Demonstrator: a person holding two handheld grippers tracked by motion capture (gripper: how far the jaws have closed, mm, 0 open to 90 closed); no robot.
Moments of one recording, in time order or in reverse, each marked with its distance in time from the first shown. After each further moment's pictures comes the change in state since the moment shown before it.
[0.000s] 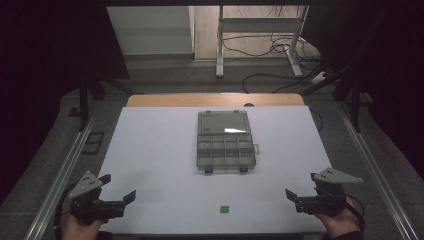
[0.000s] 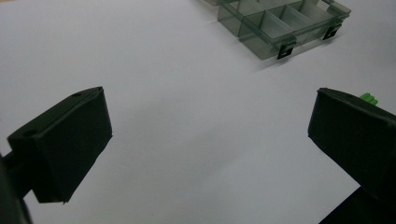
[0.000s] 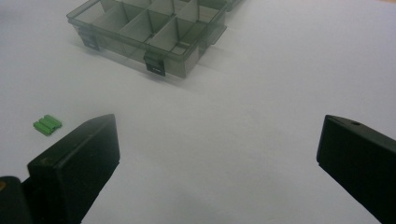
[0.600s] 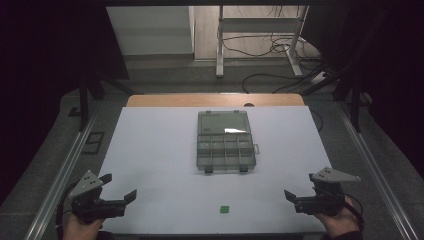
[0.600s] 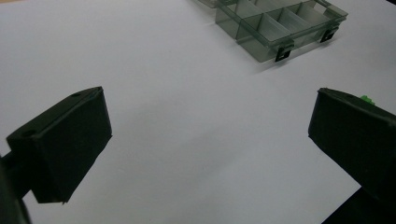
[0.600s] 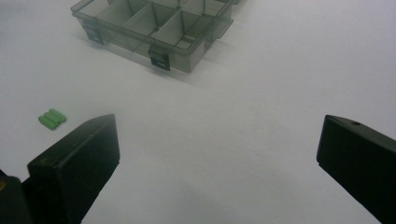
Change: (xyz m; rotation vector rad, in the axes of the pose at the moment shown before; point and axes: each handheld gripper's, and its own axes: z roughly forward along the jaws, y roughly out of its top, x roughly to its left) left arm 0.000 0.001 0.002 0.004 -0.004 0.002; right arm 0.001 0.001 0.003 0.025 0.018 -0.010
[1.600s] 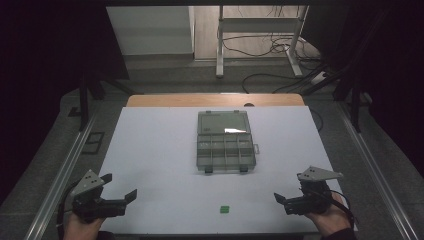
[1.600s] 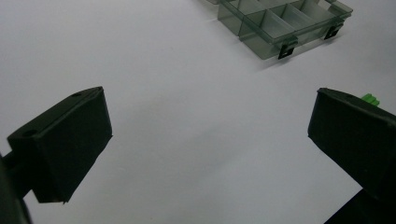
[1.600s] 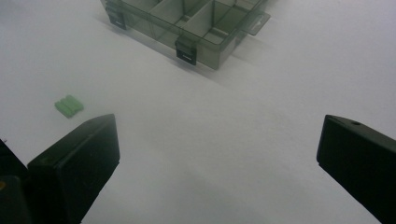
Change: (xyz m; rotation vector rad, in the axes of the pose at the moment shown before) left arm 0.000 0.001 0.002 0.017 0.005 0.000; right arm 0.017 0.009 0.018 0.050 0.061 -0.077
